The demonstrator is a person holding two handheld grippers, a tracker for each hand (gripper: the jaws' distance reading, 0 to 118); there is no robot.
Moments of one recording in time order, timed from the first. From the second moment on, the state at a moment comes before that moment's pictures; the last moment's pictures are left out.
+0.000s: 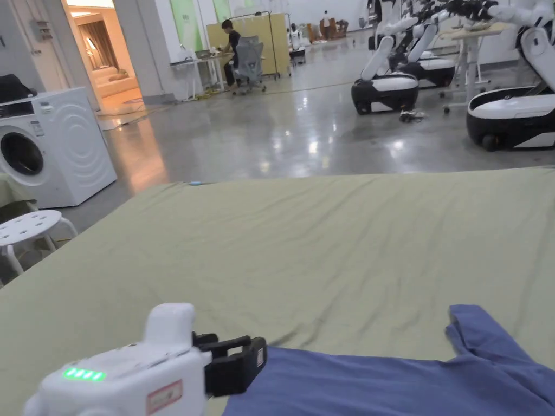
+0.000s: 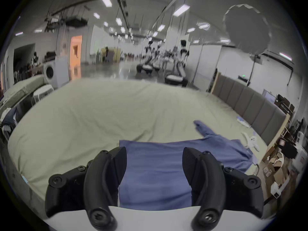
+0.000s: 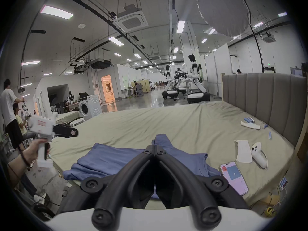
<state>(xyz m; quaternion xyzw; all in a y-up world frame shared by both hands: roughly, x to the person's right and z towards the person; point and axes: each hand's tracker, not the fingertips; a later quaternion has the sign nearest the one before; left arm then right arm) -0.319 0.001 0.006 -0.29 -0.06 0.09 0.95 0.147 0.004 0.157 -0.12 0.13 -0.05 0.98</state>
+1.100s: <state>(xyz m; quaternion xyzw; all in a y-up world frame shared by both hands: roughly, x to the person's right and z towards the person) -0.308 -0.137 -0.163 -0.50 0.02 -0.05 0.86 0.180 -0.052 -0.126 -0.42 0.15 -0.01 0.90</state>
